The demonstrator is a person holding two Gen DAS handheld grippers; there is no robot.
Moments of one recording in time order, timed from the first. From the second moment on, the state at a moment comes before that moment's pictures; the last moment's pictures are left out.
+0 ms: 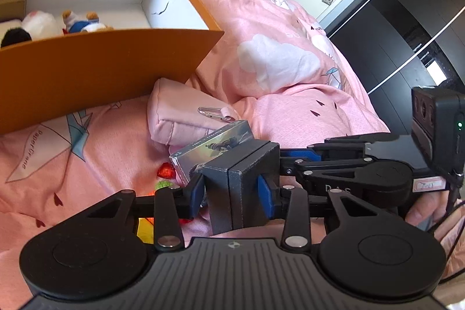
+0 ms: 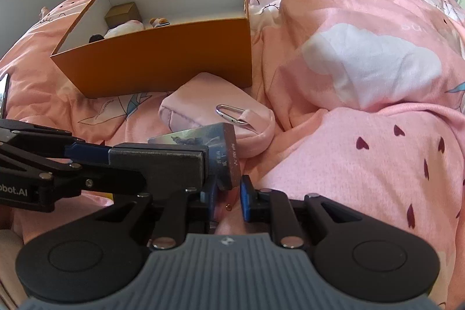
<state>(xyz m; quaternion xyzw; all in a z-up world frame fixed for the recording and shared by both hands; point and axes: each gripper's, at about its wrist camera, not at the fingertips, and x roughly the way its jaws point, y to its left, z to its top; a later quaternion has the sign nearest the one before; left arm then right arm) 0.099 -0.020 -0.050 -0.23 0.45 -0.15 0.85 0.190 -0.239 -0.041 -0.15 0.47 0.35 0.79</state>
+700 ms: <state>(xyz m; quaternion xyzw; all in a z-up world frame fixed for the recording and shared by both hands) 0.098 -0.023 -0.063 -0.24 0.45 -0.20 0.84 0.206 -0.229 -0.046 -0.17 0.48 0.36 0.78</state>
